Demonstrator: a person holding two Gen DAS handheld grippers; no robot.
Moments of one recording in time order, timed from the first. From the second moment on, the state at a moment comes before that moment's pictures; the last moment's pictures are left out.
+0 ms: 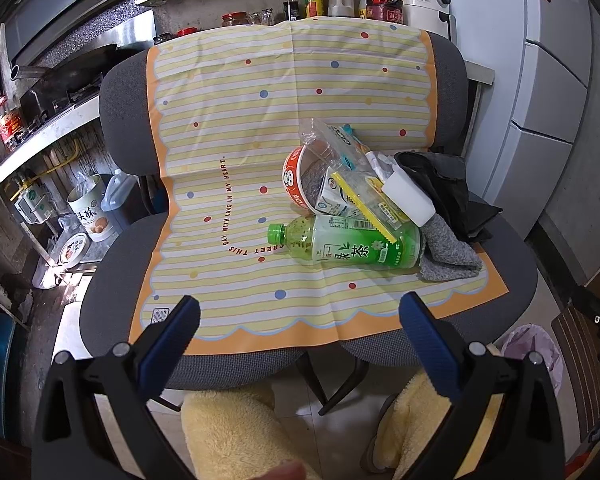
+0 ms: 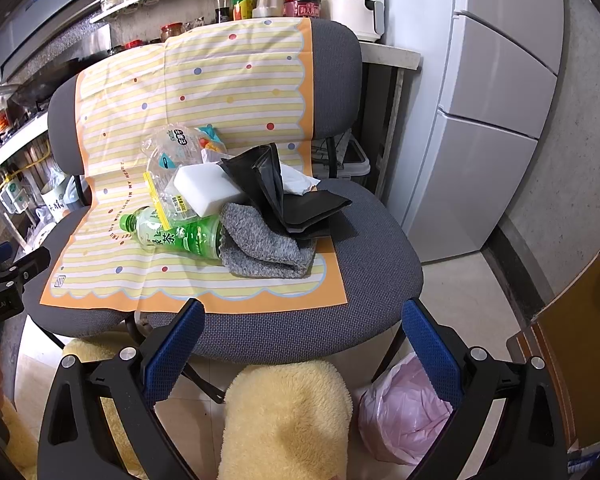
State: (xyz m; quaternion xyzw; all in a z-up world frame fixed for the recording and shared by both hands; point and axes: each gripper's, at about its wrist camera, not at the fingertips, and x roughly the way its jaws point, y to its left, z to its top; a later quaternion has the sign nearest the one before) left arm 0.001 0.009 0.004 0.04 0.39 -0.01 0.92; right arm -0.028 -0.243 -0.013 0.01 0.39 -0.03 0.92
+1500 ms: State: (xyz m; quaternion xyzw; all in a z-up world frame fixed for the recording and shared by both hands) left arm 0.019 0.017 -0.011 0.05 0.41 0.01 0.91; right arm 0.001 -0.244 -0.029 0.02 0.39 0.00 0.92
